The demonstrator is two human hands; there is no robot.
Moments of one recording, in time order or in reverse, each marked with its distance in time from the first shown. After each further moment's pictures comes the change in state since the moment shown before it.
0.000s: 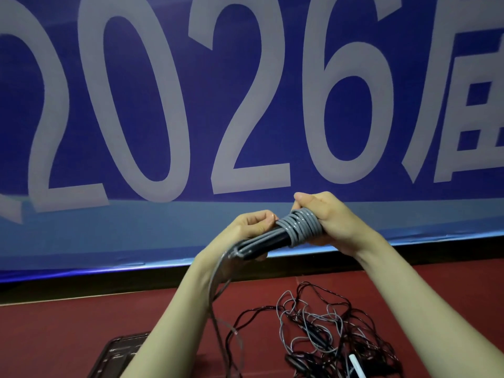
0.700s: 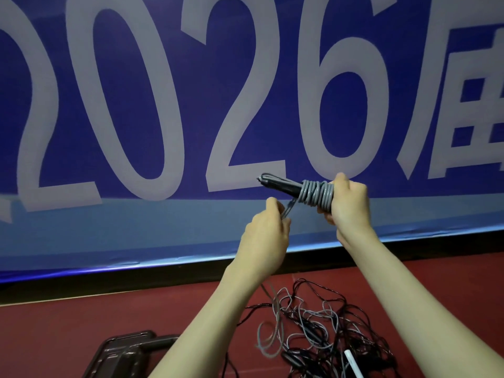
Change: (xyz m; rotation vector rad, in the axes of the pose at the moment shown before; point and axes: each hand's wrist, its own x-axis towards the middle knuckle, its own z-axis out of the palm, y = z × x) left_hand 0.013 -0.004 0.053 0.933 0.435 0.105; right_hand 0.016 0.014 -0.013 0.091 0.817 0.095
